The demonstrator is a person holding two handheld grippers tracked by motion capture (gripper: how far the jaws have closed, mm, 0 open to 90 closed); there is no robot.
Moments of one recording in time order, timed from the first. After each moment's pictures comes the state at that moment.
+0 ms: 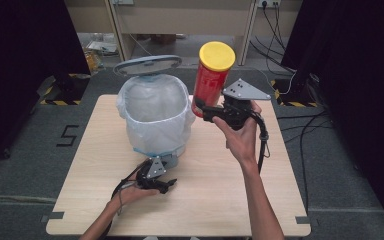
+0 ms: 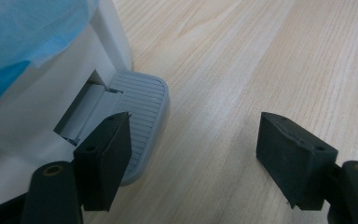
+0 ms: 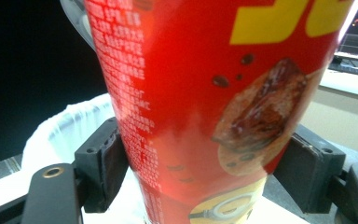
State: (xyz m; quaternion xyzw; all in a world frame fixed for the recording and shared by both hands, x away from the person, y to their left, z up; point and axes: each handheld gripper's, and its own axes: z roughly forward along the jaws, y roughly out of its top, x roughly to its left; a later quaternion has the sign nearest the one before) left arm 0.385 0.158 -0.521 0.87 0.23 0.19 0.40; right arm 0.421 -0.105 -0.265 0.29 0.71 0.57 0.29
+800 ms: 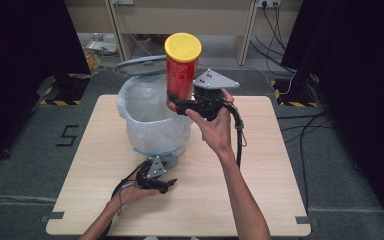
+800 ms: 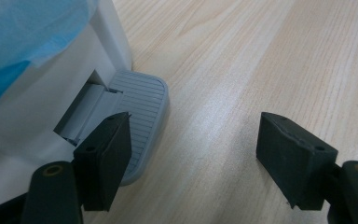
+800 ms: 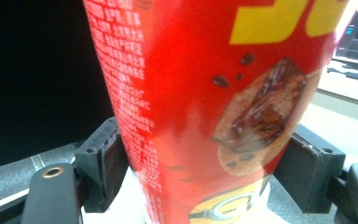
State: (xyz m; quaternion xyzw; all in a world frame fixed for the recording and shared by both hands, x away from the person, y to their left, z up) left arm 0.385 0.159 -0.521 0.87 0.23 0.19 0.40; right arm 0.435 -0.045 -0.254 0.26 0.73 0.58 0.27
